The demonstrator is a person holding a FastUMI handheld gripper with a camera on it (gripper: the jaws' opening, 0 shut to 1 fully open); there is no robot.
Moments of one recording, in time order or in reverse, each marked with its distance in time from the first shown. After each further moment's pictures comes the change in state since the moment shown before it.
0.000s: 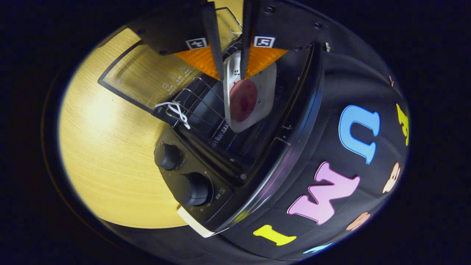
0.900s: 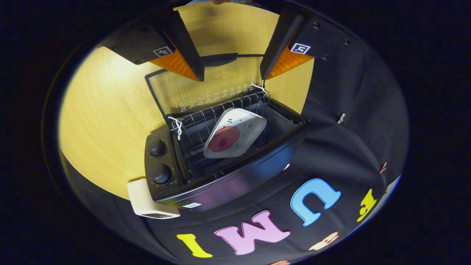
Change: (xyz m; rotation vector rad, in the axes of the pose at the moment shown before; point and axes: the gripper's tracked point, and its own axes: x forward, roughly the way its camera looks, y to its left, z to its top) arm -0.103 -0.025 -0.038 -0.592 0.179 0.121
